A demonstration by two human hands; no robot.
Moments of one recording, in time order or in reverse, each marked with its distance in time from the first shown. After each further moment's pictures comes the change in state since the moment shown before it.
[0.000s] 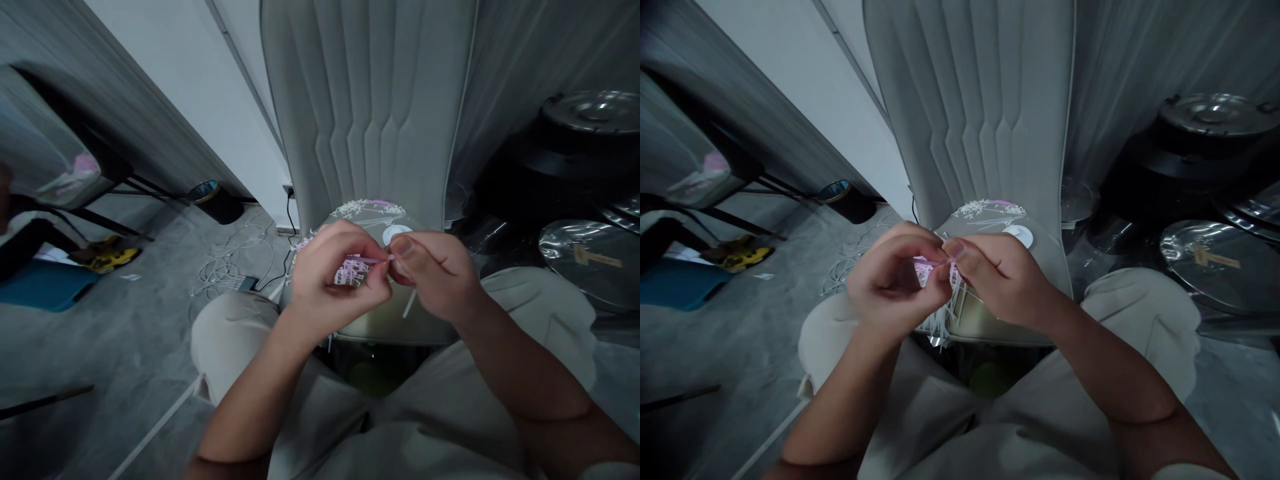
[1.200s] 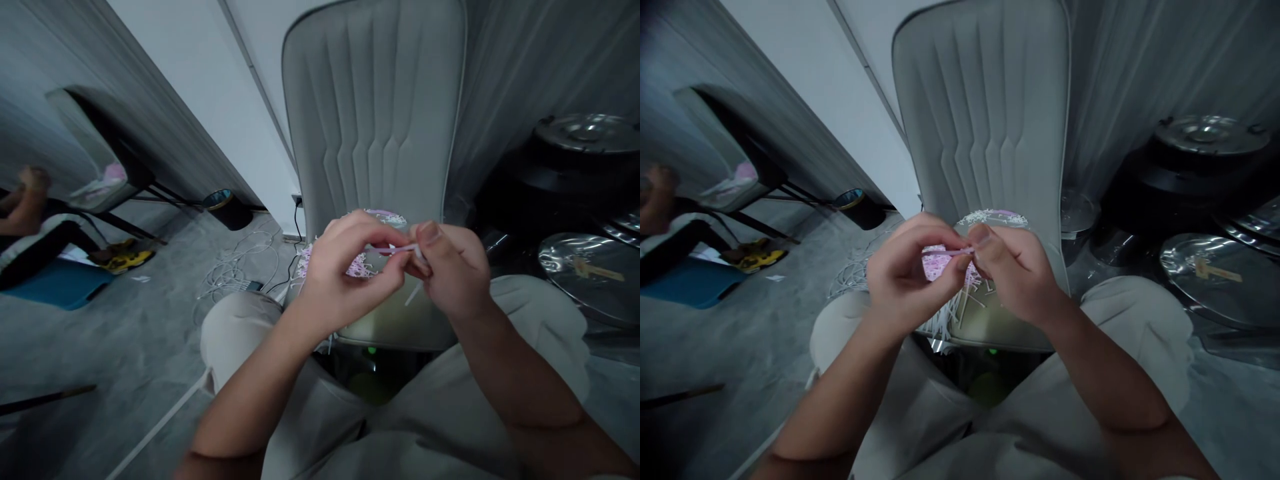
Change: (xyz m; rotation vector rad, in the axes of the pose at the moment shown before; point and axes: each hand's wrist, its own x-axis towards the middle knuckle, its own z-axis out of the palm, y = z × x) left_hand 0.018 0.020 0.003 -0.016 -0.046 -0.013; right_hand 0.001 -0.012 -0.003 0.102 0.174 0.002
